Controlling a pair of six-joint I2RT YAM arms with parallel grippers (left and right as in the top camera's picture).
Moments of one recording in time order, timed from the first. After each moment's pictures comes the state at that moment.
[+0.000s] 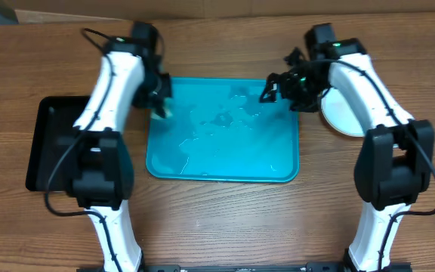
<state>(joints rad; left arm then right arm) -0.07 2.13 1.88 -1.23 0.03 -0.27 0.19 2.11 1.76 -1.09 -0.48 0.22</state>
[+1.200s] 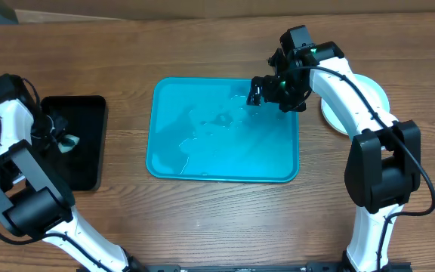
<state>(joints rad) 0.56 2.06 1.53 -0.84 0.01 -0.31 0.28 2.11 1.76 -1.03 -0.38 0.28</state>
